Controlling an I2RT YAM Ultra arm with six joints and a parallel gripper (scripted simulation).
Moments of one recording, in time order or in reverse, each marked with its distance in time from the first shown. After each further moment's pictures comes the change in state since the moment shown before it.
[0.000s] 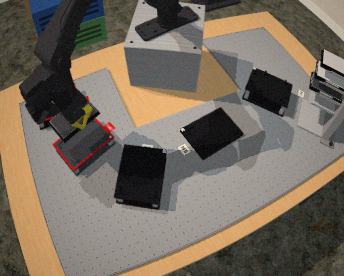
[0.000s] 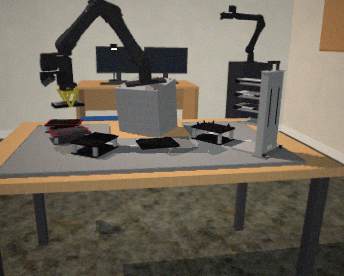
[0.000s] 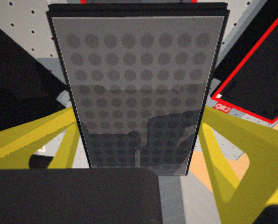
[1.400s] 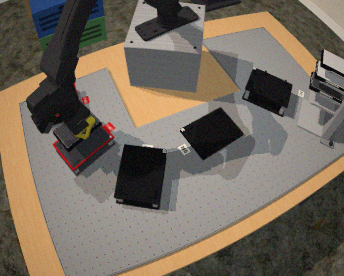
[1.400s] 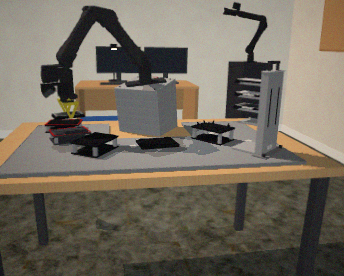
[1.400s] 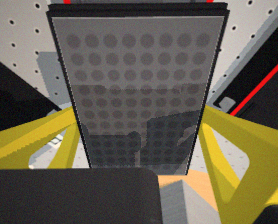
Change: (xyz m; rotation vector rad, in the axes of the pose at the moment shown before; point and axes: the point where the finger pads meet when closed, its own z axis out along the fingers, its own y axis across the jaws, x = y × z) arm -0.003 0.000 0.049 0.000 -0.010 0.001
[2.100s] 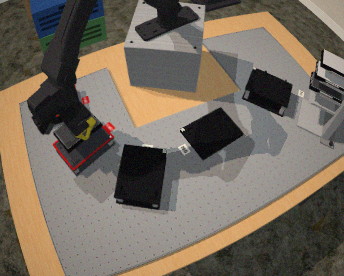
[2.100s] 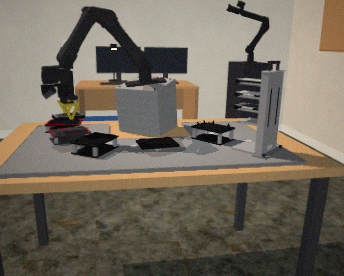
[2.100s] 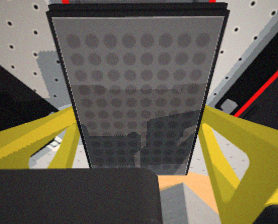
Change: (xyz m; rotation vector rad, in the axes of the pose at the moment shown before) arm 0.000 0.000 0.005 -0.001 -0.005 0.000
